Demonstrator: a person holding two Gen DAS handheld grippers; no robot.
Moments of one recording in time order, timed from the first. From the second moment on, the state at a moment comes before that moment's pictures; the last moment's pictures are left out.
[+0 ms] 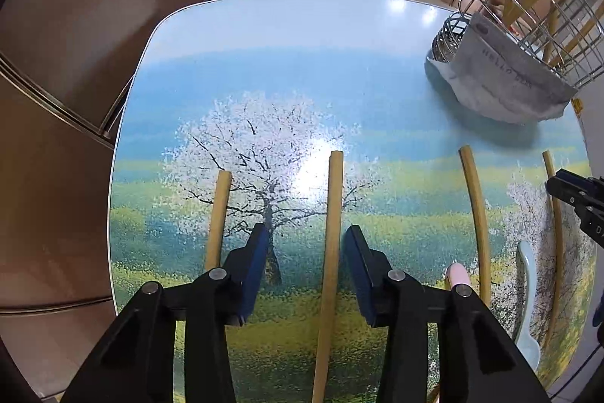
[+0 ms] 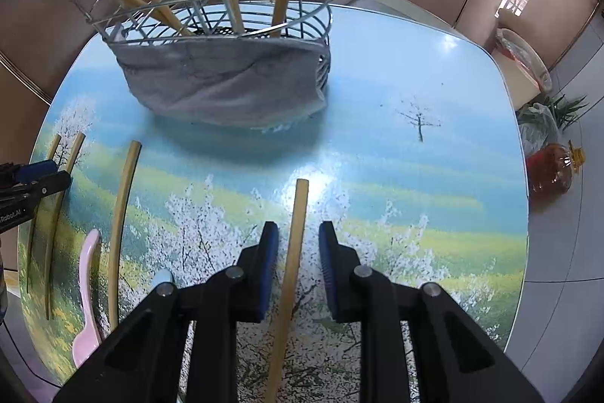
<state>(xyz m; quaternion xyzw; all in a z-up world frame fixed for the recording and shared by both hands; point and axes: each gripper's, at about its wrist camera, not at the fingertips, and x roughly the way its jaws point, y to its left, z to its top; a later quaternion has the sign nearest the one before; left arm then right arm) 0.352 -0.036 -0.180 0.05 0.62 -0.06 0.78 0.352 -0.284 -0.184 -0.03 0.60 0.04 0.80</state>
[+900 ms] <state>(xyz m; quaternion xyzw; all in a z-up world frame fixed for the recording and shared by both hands) 0.299 -0.042 -0.139 0.03 0.58 -0.09 0.81 0.266 -0.290 -0.133 0.00 0.53 0.07 0.85</state>
